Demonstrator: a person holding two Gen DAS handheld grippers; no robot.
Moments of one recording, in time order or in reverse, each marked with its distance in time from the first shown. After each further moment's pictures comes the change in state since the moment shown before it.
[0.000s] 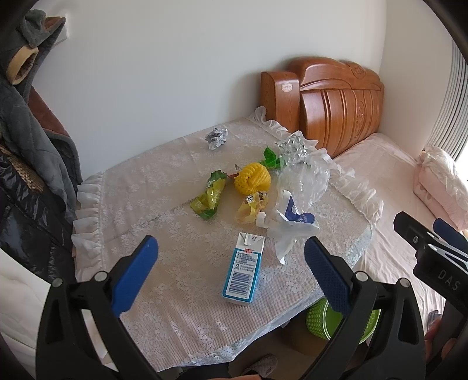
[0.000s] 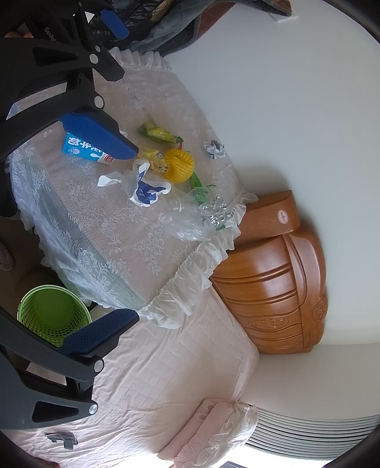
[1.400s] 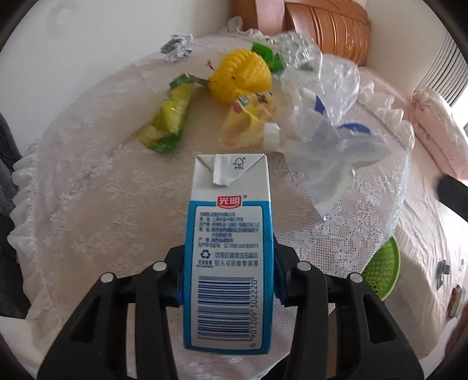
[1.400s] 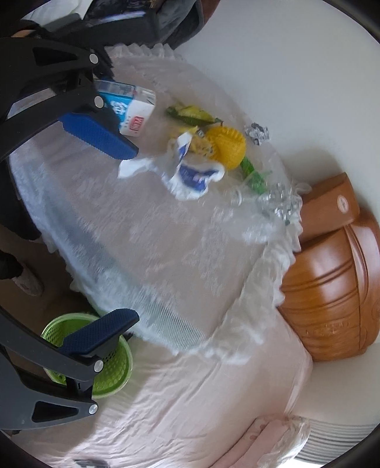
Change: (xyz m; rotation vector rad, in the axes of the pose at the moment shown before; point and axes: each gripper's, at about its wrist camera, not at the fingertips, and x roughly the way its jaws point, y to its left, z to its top) left arm 0.167 0.005 -0.043 0.105 0.311 -0.151; right arm 0.116 -0.002 -0.036 0.104 0.226 0.069
